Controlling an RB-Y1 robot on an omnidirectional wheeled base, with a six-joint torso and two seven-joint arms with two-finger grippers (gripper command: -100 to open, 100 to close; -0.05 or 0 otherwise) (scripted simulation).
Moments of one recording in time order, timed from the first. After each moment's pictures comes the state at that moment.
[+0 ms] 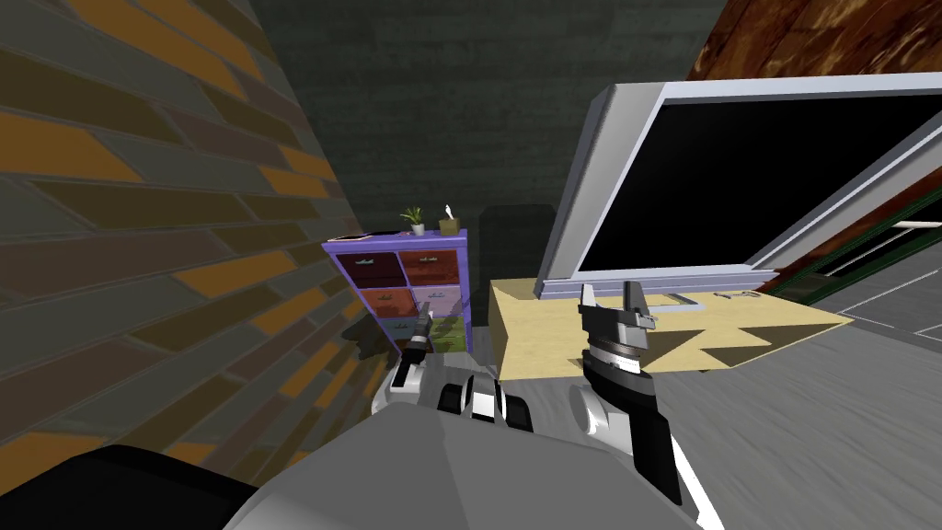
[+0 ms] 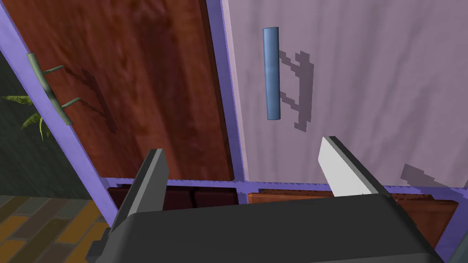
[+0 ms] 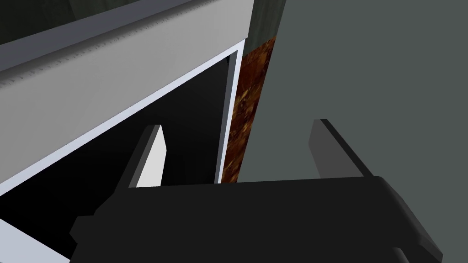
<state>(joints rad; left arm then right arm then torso) 0.24 0.07 0.06 -1.47 0.01 -0.53 0.00 0.46 0.04 -0.03 -2.26 0.01 -0.55 -0.17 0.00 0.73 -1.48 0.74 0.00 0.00</state>
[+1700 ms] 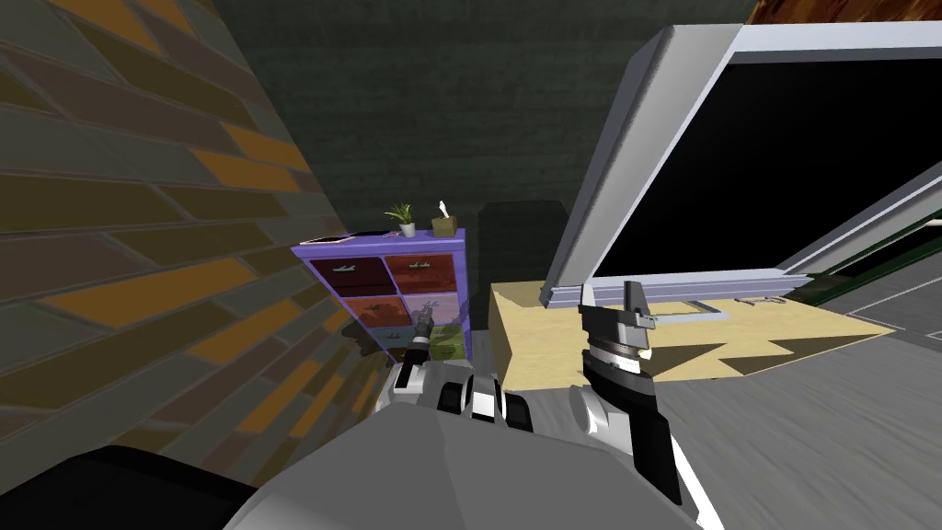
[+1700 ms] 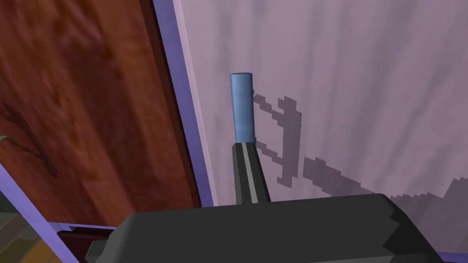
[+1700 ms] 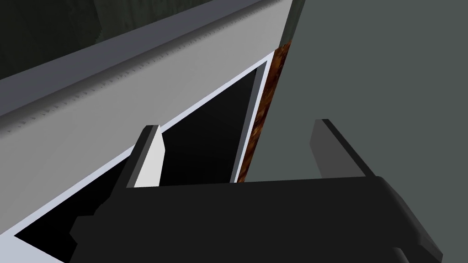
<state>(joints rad) 0.23 0.03 0.07 -1.44 0.01 -0.55 -0.01 0.45 0.04 -0.03 -2.26 0.01 -0.55 -0.17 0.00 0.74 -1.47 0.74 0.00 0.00</state>
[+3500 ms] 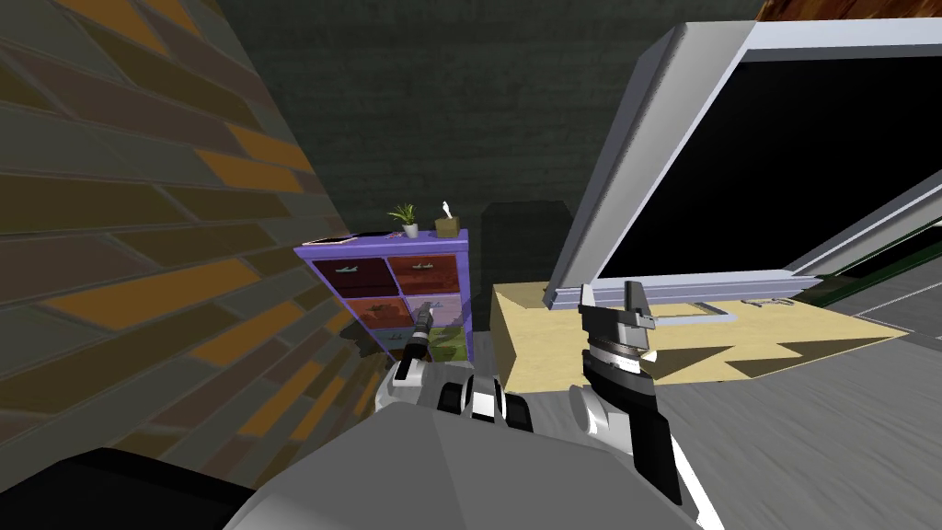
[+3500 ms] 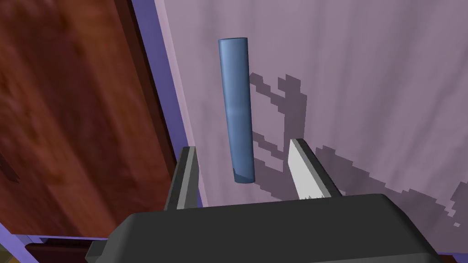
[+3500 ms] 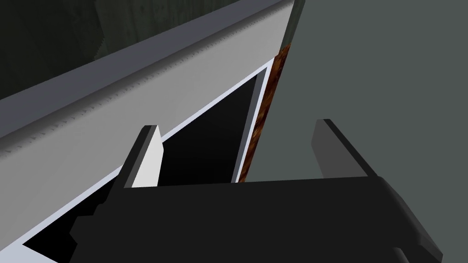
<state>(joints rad) 0.20 0.06 0.08 -1.46 0.02 -0.46 0.01 0.46 0.04 -0.03 -2.26 0.01 -0.55 -0.17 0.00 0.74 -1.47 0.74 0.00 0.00</state>
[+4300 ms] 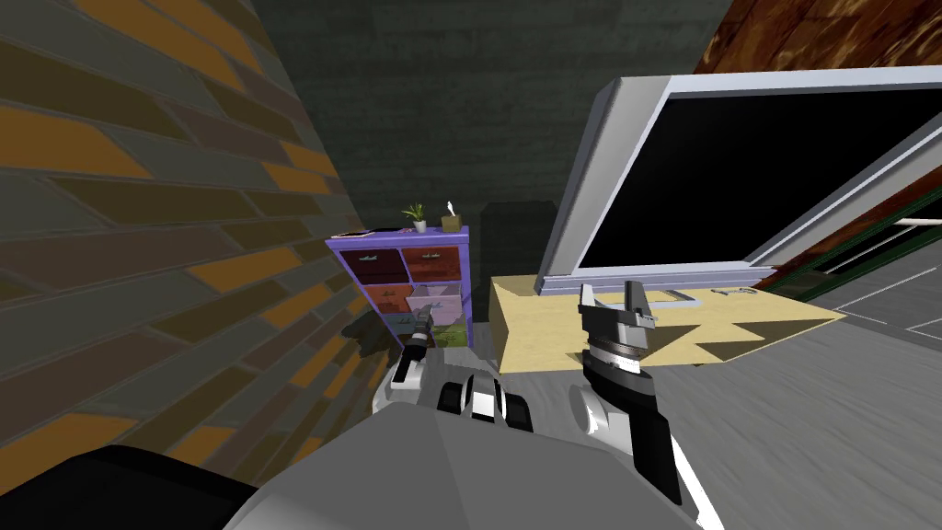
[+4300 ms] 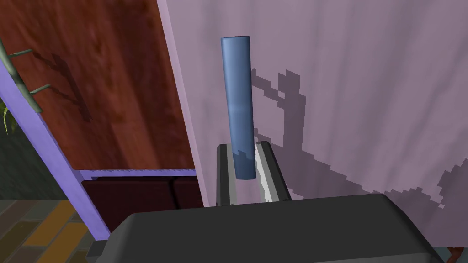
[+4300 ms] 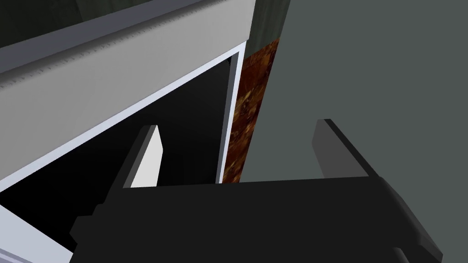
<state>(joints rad) 0.23 0.06 0.07 -1.51 0.02 -0.43 0.01 0.45 0.04 -0.03 -2.26 0.01 -0.55 -0.17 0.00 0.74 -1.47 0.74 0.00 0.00</state>
